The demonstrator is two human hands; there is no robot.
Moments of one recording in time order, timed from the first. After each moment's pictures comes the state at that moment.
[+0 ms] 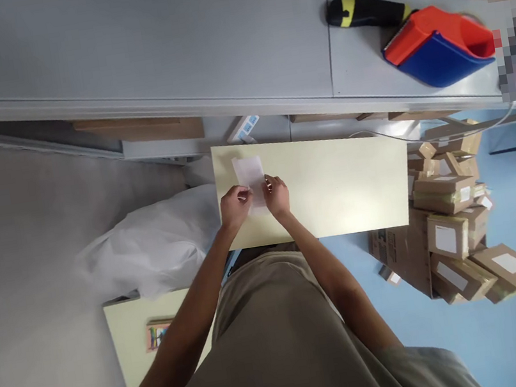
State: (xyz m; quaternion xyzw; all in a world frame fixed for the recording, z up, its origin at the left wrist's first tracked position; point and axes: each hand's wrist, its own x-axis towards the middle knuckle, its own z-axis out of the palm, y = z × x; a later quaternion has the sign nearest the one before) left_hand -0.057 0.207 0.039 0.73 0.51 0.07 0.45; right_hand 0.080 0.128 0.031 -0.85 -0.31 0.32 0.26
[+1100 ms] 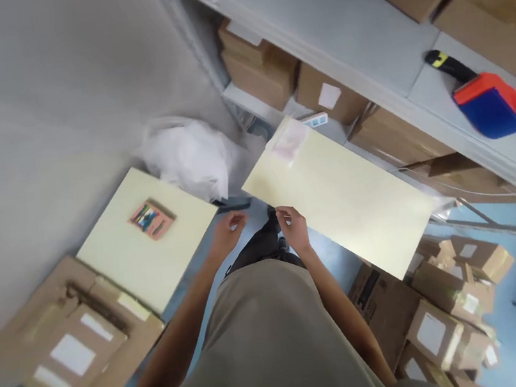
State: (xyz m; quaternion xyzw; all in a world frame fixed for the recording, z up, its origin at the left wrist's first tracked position) left_hand -0.212 -0.054 0.114 0.54 0.63 0.28 0.48; right_hand 0.028 -0.071 0.112 -0.64 -0.48 0.47 0.37
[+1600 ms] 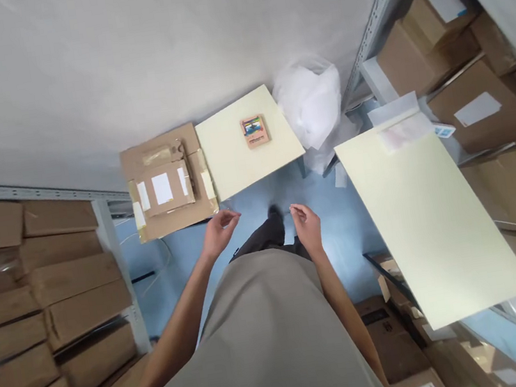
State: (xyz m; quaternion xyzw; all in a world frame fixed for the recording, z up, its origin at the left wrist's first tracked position) left_hand -0.340 -0.367 0.149 0.30 0.81 0.39 0.33; right_hand -0.091 -0.227 0.117 -0.50 -0.55 0.61 0.27
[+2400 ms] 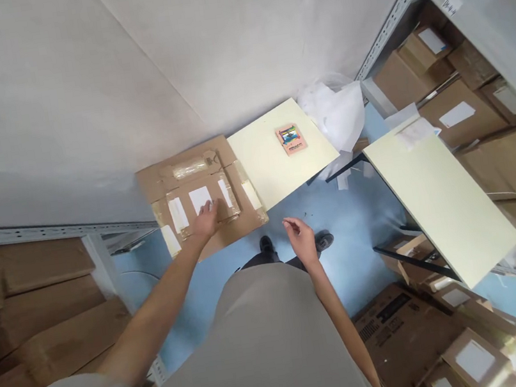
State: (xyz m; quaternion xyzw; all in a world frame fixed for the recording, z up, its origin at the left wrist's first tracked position) left_hand -0.681 -0.461 0.041 0.50 0.82 0.00 0.28; right_hand -0.323 -0.398 0.130 -0.54 -0.58 0.54 0.27
